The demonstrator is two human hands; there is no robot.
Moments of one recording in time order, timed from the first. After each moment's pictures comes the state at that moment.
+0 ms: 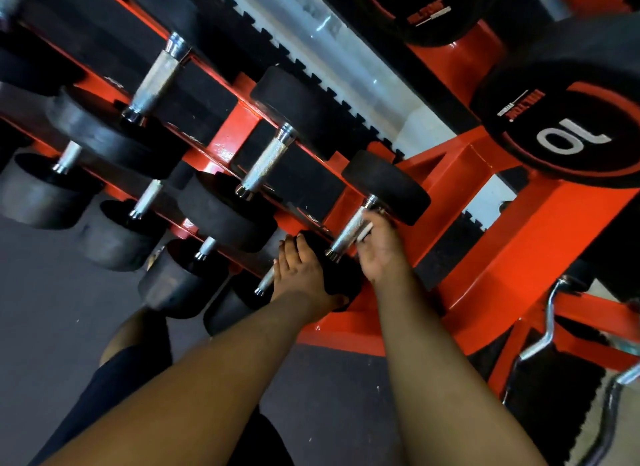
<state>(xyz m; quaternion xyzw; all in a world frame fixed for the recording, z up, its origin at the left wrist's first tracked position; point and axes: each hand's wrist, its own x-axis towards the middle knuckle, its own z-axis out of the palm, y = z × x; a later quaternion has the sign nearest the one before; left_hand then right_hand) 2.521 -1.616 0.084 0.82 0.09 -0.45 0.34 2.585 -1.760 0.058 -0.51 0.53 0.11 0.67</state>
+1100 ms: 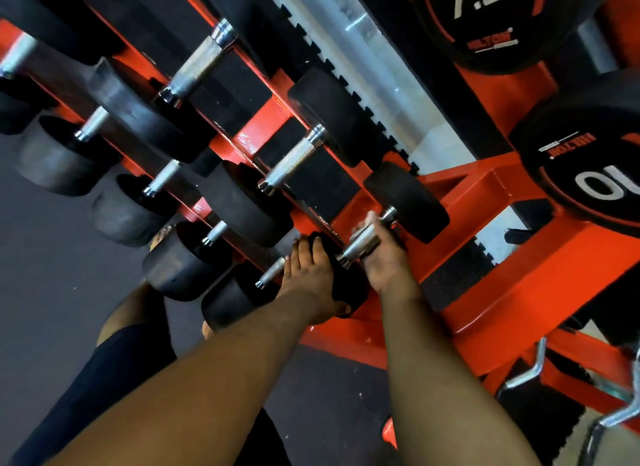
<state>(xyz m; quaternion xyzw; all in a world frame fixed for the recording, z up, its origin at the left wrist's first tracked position) 2.521 -1.610 0.081 0.82 0.05 -0.46 0.34 2.580 -1.760 0.053 -0.55 0.48 0.18 0.66</state>
